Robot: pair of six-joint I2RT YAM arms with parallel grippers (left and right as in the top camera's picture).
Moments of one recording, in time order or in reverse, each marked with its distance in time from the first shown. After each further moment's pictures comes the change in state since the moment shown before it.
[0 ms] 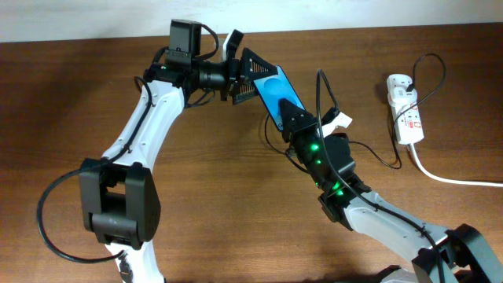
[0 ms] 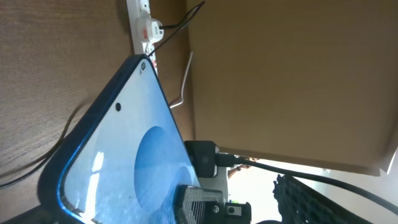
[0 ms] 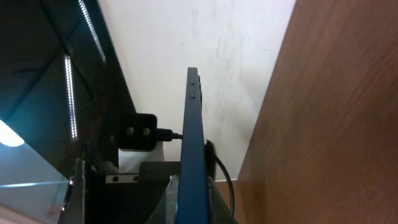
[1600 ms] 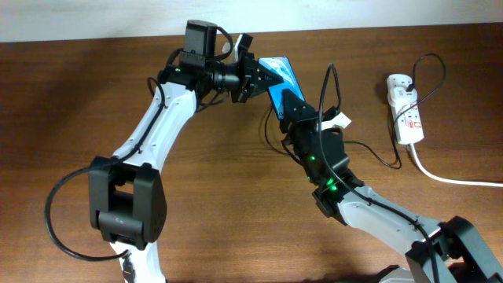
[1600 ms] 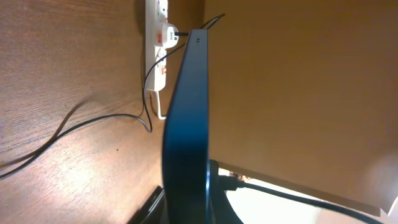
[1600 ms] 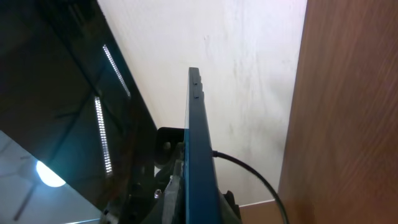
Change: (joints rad) left arm -0.064 0.011 0.000 0.061 -0.119 -0.183; right arm 0.025 0.047 0.055 0.029 0.133 0.143
